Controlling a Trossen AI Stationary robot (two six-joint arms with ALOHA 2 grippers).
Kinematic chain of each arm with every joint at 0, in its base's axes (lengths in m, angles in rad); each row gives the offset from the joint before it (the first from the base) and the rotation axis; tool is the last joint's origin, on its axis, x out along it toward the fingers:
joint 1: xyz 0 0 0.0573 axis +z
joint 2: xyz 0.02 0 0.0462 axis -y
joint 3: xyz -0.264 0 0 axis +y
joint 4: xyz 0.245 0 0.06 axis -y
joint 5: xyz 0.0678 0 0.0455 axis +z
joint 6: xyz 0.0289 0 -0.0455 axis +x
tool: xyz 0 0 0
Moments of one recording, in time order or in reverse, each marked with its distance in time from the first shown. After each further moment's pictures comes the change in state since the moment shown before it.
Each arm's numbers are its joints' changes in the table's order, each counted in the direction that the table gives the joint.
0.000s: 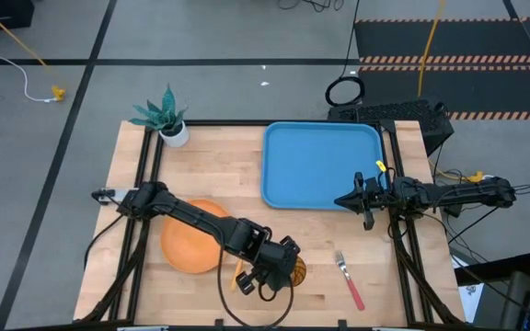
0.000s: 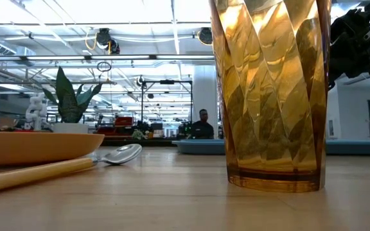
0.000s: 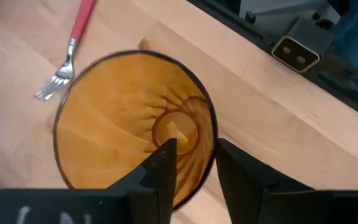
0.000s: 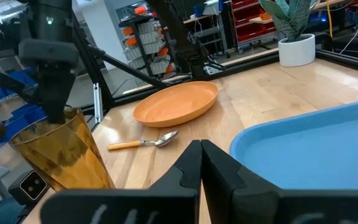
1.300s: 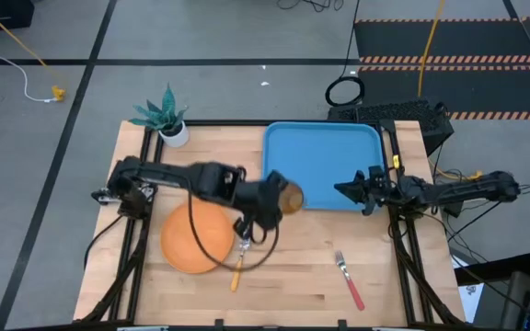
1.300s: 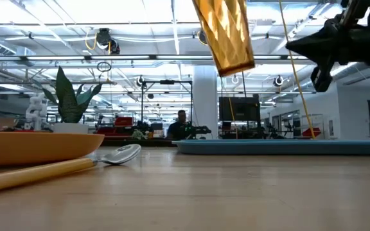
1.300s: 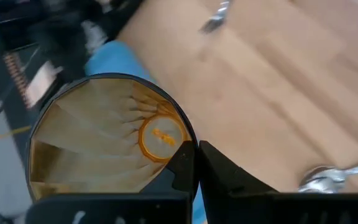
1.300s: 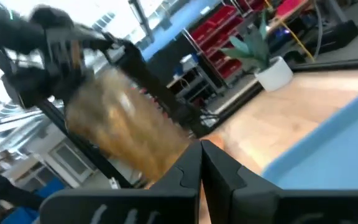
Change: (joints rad) left arm 0.204 0.262 0.000 -0.097 0.272 0.126; right arm 0.043 -0.132 -0.004 0.297 -0.241 0.384
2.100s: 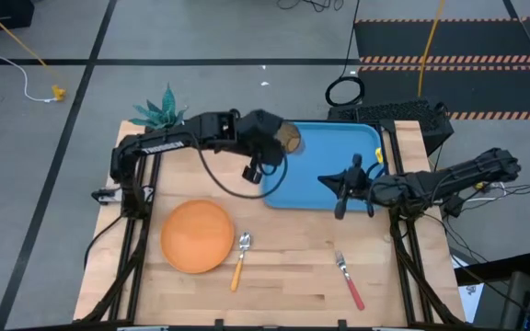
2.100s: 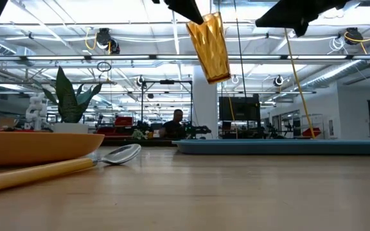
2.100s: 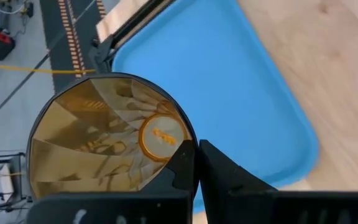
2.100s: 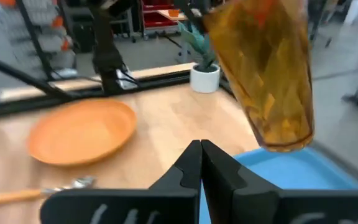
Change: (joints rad) left arm 0.332 0.027 0.000 0.081 -0.041 0.095; right arm 0.152 -0.492 -0.591 -0.491 -0.382 -0.537
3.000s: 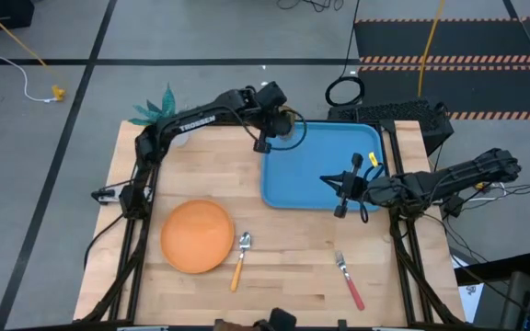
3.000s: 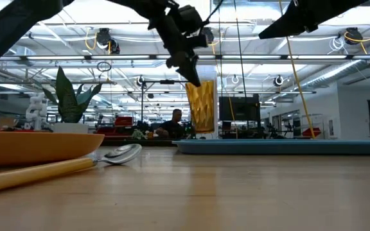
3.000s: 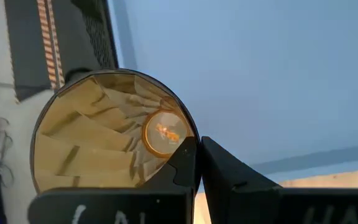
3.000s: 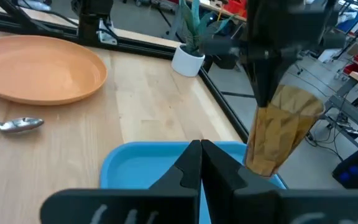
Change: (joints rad) left arm 0.309 -0.240 0.000 0.073 -0.155 0.030; right arm -0.005 0.003 0.023 -0.067 -0.030 -0.249
